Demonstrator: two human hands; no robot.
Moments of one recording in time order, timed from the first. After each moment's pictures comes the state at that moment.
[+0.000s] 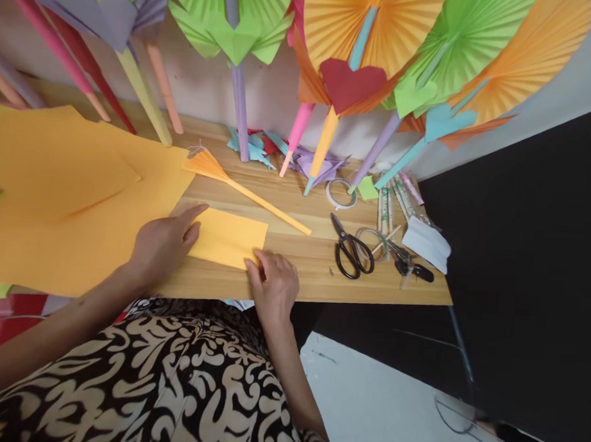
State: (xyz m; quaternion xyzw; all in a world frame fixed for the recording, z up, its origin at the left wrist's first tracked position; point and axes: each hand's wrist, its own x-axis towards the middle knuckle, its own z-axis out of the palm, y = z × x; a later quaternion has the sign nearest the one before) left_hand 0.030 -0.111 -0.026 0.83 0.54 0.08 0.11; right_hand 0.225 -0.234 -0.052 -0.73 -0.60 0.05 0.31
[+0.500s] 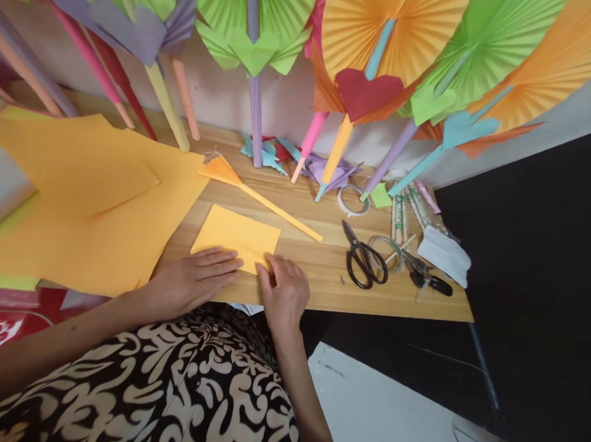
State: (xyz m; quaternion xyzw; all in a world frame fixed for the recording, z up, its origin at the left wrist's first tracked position) left_hand 0.014 -0.149 -0.042 0.96 0.11 0.23 0.14; right_hand 0.226 -0.234 -0.053 -0.72 -0.62 0.01 0.31
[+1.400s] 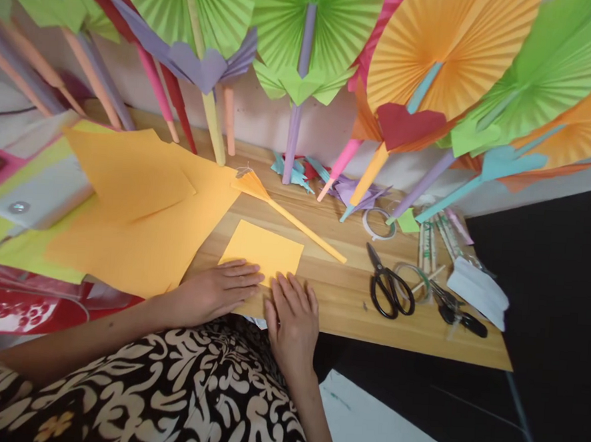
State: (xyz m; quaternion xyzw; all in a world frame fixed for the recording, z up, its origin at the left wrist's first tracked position) left_hand 0.008 -0.148 -0.044 0.95 0.14 0.18 0.22; right_hand 0.215 -0.255 -0.054 -0.62 -0.74 -0.03 0.27
